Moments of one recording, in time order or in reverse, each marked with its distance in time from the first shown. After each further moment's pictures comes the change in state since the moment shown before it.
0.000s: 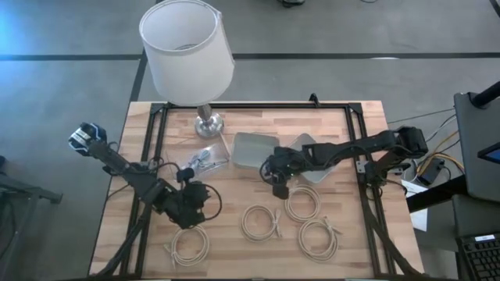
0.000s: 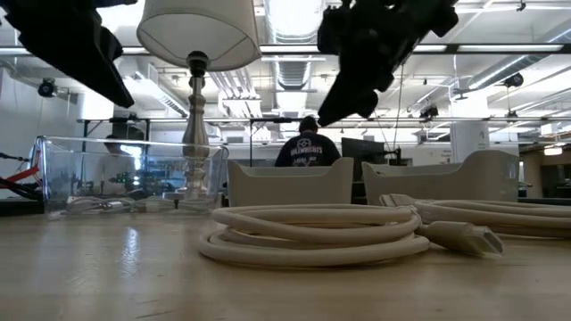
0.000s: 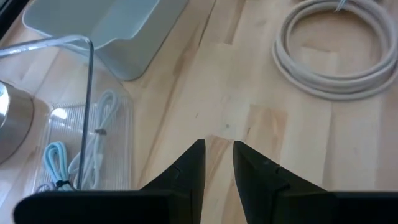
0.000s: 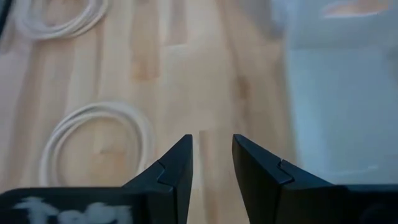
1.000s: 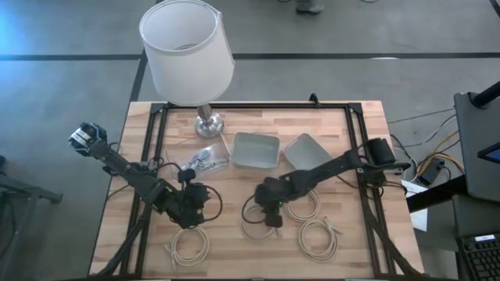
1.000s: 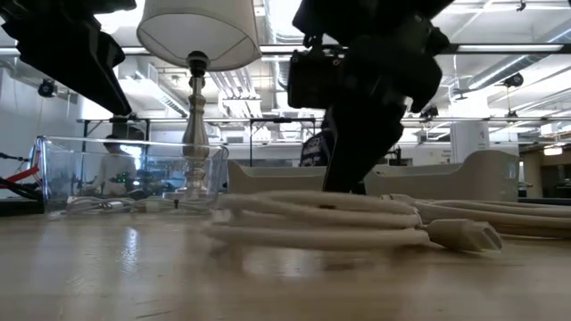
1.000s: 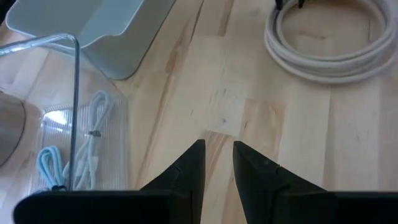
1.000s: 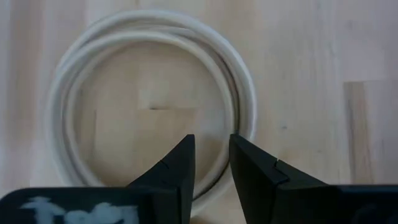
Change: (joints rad) left arm 0.000 0.000 -0.025 0.034 0.026 0.059; right arm 0.174 0.363 0.173 -0.063 -0.039 0.108
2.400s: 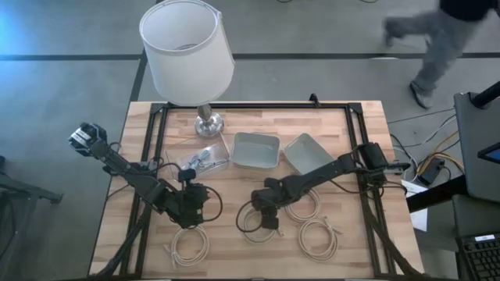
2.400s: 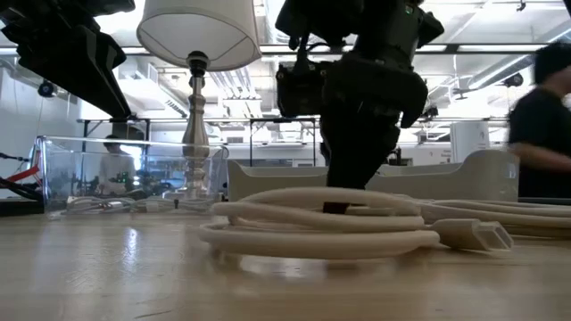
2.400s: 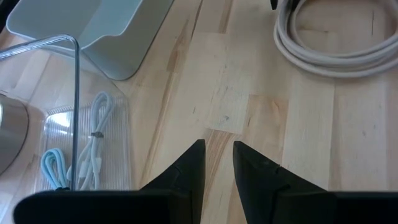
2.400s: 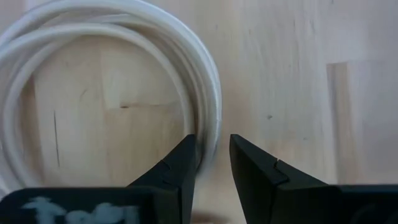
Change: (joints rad) left arm 0.000 -0.002 -0.009 0.002 -0.002 0.023; right arm 0.036 0.079 0.122 -0.165 0.103 0.079
